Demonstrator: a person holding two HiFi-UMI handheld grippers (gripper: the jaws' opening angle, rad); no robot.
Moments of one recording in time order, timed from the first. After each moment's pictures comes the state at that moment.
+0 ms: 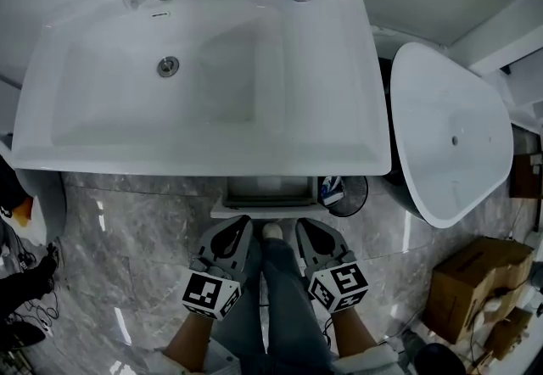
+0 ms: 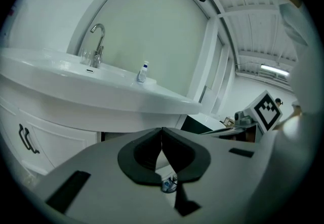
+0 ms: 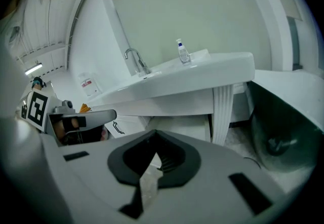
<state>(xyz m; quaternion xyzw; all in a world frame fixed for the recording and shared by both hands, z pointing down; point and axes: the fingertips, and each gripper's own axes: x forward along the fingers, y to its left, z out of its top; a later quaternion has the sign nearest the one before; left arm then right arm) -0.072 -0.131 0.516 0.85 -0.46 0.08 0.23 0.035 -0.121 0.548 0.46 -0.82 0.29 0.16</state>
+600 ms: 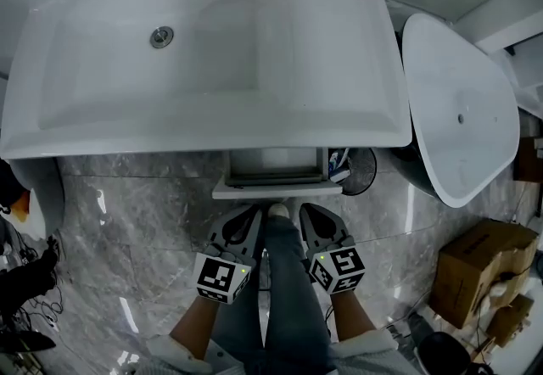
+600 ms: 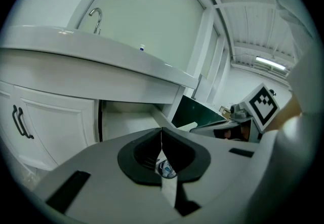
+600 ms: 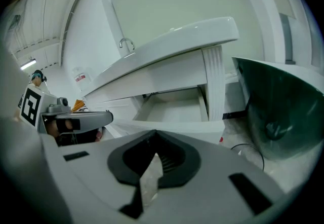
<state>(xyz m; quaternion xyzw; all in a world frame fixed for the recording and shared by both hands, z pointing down) -0.066 -0.100 0.598 0.86 -0.43 0.12 0.24 0.036 -0.096 0.625 0.48 -0.80 0.30 0.18</state>
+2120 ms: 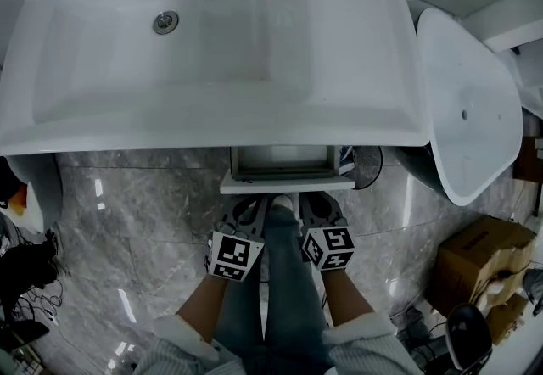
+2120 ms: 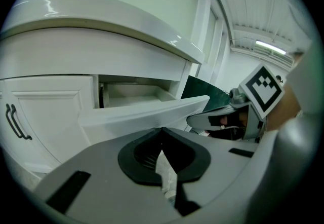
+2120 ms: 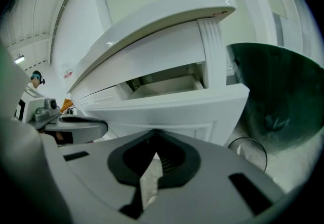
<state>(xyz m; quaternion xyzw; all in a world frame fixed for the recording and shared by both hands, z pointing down) -0.068 -0.109 0.669 0.86 -0.41 0.20 0.23 0.026 -0.118 0.687 0.52 -0.77 0.31 0.19</state>
